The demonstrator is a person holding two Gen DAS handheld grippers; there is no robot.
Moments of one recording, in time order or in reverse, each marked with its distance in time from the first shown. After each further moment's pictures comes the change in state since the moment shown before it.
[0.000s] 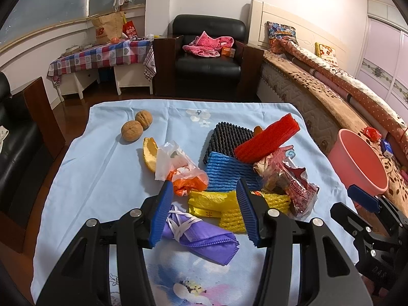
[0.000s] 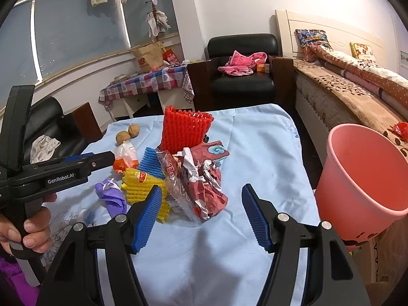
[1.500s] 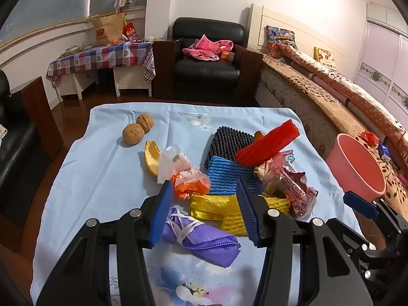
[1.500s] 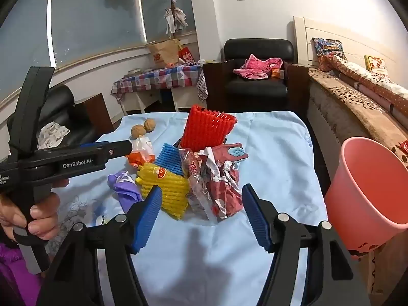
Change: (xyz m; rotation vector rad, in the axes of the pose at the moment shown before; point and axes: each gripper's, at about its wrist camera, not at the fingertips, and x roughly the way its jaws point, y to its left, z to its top) left arm -0.001 0.000 0.002 0.000 -0.008 -0.017; right arm -0.004 0.024 -0.002 -0.095 0.000 0.045
